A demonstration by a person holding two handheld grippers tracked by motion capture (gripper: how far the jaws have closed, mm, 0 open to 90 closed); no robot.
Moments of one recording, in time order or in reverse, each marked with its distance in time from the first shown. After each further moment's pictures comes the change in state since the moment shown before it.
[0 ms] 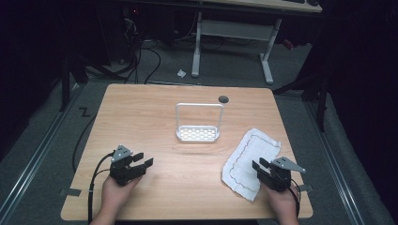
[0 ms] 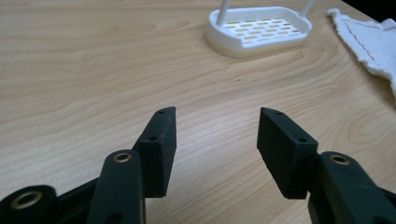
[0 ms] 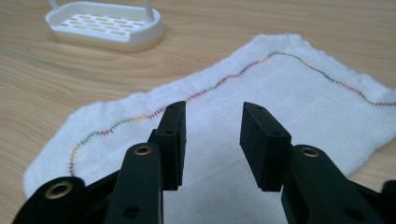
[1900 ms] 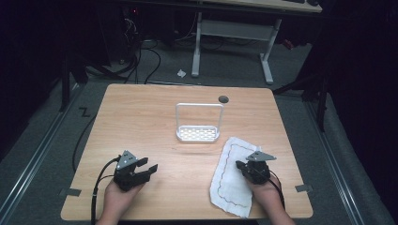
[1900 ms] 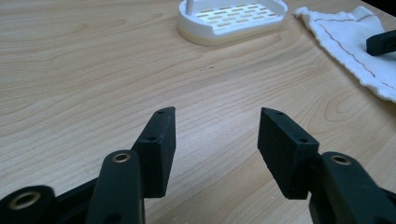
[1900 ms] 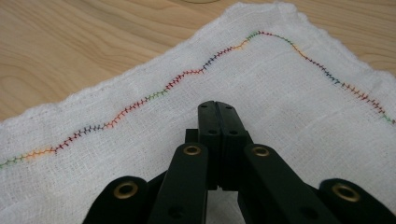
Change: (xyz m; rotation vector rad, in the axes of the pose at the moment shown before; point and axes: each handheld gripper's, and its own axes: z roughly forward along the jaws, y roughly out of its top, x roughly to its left) left arm -0.025 -0.007 -0.001 0.013 -0.026 0.100; right arm 0.034 0.010 0.051 0.192 0.140 -0.164
